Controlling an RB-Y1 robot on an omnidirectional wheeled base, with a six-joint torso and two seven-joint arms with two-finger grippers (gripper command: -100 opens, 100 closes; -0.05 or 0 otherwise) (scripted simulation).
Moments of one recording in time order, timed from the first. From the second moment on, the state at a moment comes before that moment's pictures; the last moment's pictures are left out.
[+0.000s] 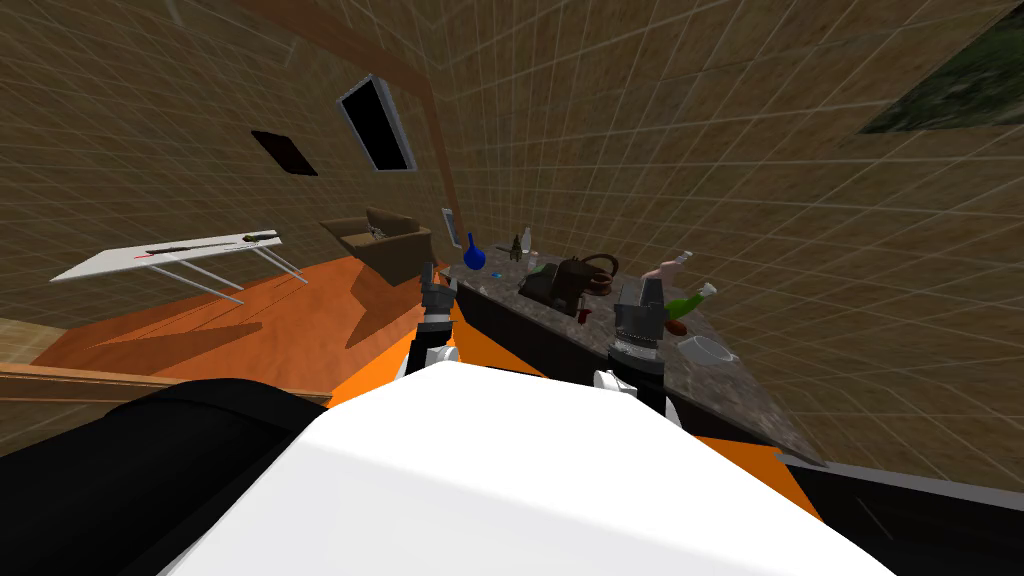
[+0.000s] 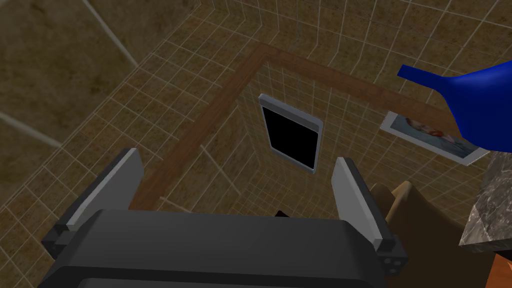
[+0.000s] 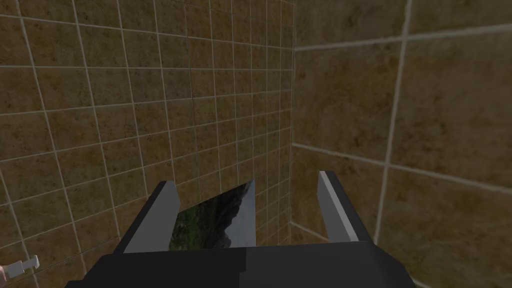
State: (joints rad) left arm 0.55 -0.05 -0.03 -2.24 0.06 -0.39 0.08; right arm 0.53 -0.04 -0.01 -2.29 0.09 -0.56 0.10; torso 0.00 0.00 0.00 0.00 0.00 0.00
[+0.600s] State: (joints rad) left arm 0.55 -0.05 -0.03 -2.24 0.06 -0.39 0.08; right arm 0.48 -0.13 0.04 -2.20 -0.01 -0.48 -0.02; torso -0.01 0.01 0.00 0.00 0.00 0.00
